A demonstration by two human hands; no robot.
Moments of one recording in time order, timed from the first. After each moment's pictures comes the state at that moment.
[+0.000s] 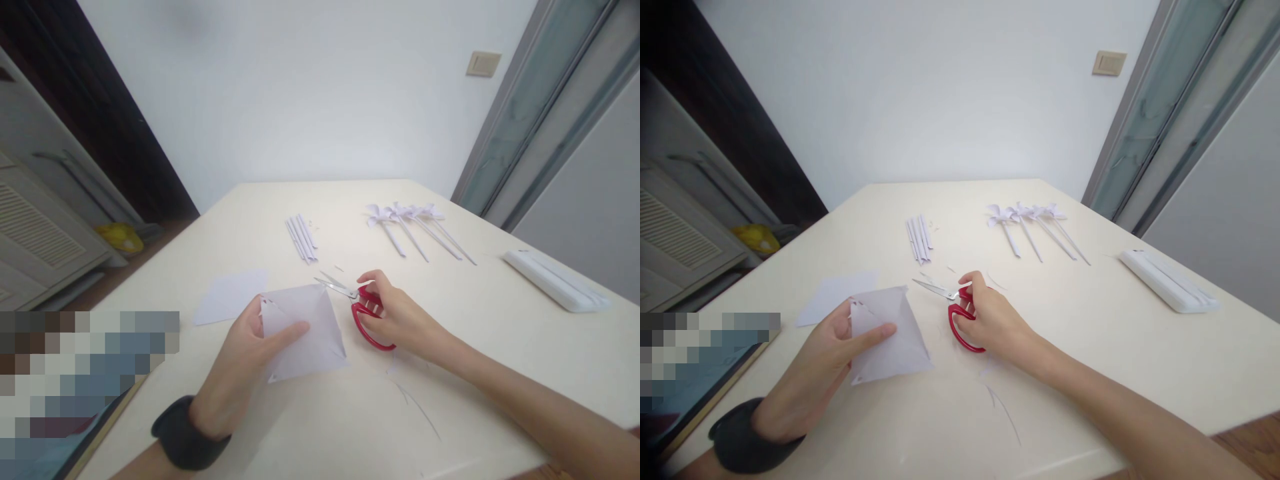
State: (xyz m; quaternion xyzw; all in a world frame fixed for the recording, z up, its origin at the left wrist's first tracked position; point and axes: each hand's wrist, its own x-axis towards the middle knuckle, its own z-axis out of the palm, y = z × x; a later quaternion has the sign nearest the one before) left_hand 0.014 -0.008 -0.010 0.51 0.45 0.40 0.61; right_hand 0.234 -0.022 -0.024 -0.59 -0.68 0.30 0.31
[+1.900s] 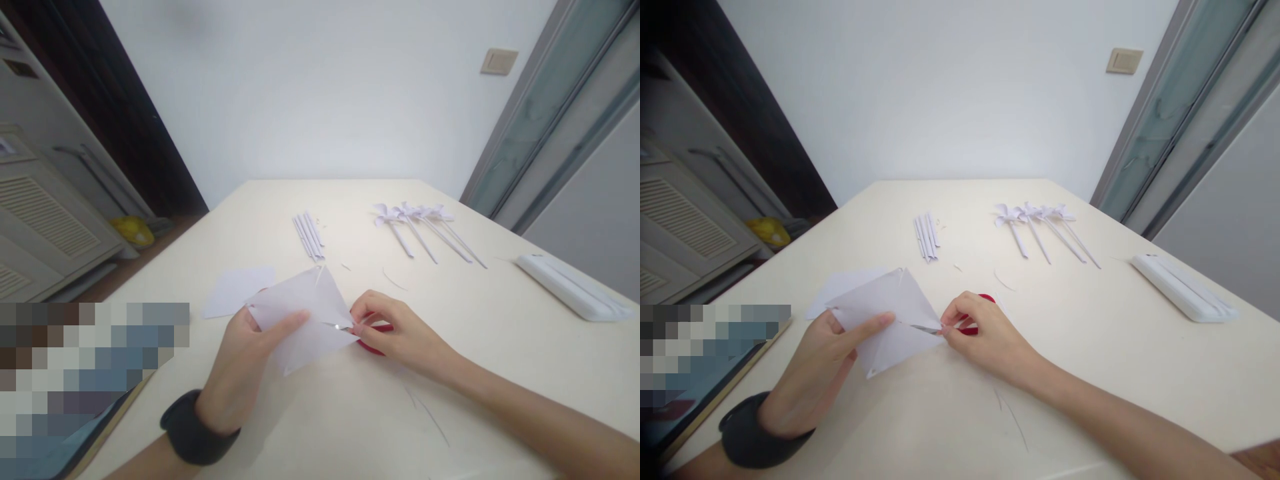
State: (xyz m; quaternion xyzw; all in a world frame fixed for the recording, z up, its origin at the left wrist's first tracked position) left_hand 0.007 -0.004 -0.020 0.52 0.44 0.43 0.59; right_hand 0.214 -0.033 -0.018 -0.50 -0.68 0.40 0.34
